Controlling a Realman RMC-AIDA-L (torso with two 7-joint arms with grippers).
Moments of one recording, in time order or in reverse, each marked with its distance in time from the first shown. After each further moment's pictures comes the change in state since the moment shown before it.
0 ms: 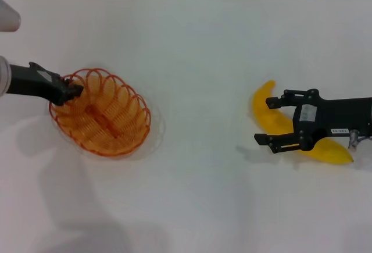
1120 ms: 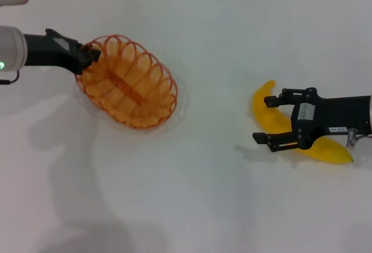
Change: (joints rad) left arm -0.011 -0.008 0.066 0.015 -0.193 -0.090 0.074; right arm 0.012 0.000 0.000 0.007 -0.003 0.001 -0.001
